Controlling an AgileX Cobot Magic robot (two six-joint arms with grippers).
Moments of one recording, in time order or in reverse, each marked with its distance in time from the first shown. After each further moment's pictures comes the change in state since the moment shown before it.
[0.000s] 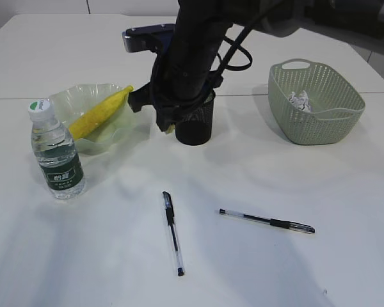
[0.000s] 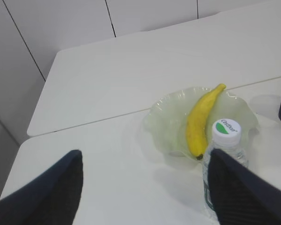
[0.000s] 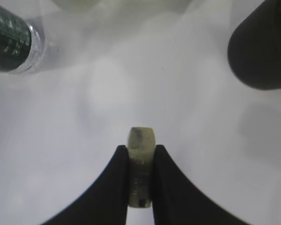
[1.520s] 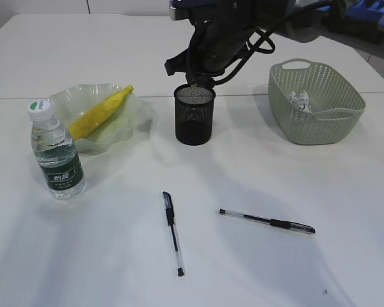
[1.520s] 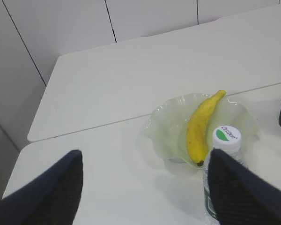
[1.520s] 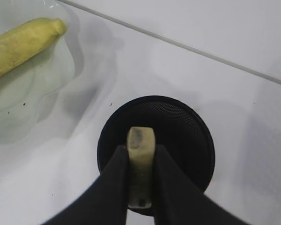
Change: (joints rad) left arm 0.000 0.000 0.000 -0.005 -0.016 0.000; right arm -0.144 0.082 -0.064 -0.132 -0.374 0.056
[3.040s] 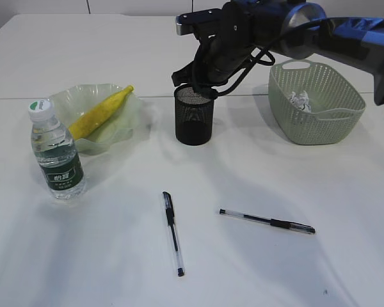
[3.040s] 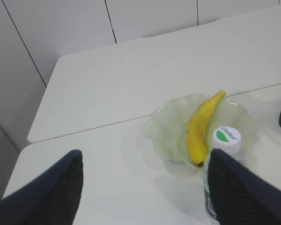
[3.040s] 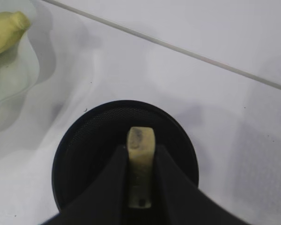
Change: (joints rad) left arm 0.000 0.000 0.000 0.000 -0.004 0.000; right arm -0.027 0.064 0.000 -0.029 -0.075 0.000
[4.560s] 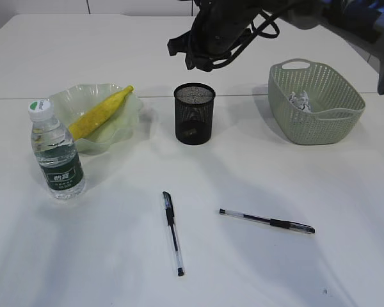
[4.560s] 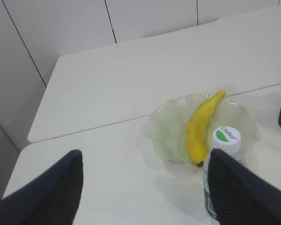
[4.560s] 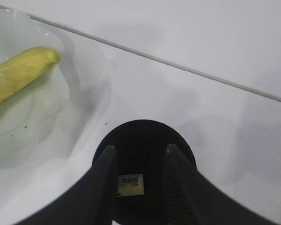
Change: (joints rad) left arm 0.000 0.000 0.000 0.000 0.000 0.000; right arm -0.002 0.000 -0.197 0.058 0.193 0.009
